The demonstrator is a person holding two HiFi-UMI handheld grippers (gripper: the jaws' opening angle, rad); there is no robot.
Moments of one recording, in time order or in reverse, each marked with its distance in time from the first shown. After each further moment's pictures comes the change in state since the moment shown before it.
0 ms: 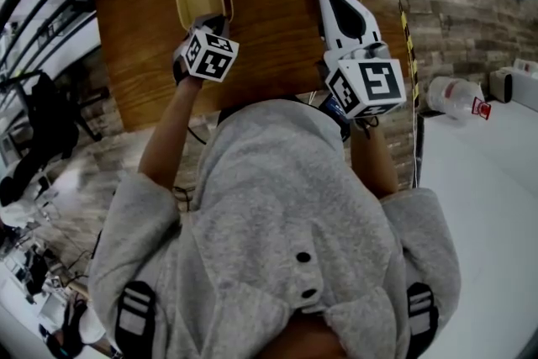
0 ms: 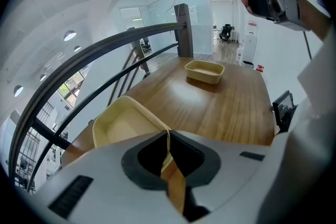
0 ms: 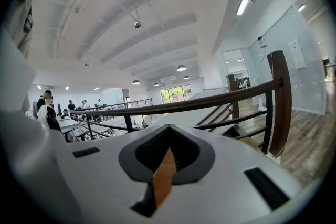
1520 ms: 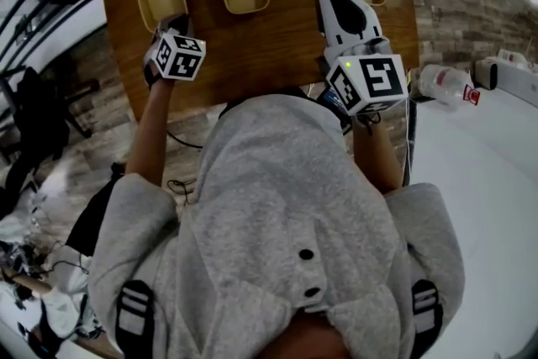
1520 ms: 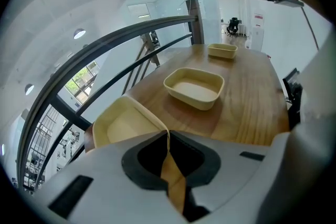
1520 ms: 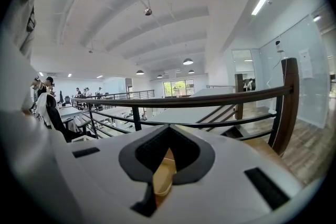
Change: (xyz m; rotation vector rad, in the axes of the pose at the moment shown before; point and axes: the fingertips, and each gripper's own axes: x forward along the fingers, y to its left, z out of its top) left arm -0.048 0.130 -0.158 -0.010 0.037 0.103; right arm 0.043 0.139 -0.011 -0.093 0.074 0.006
